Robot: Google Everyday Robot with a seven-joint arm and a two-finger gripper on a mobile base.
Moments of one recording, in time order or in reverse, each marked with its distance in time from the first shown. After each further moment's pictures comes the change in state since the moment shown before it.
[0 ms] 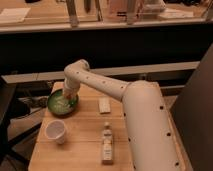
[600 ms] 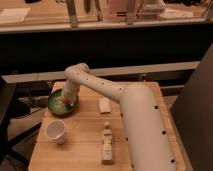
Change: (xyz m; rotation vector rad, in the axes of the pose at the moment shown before) arm -0.011 -0.002 0.008 0.033 -0.051 -0.009
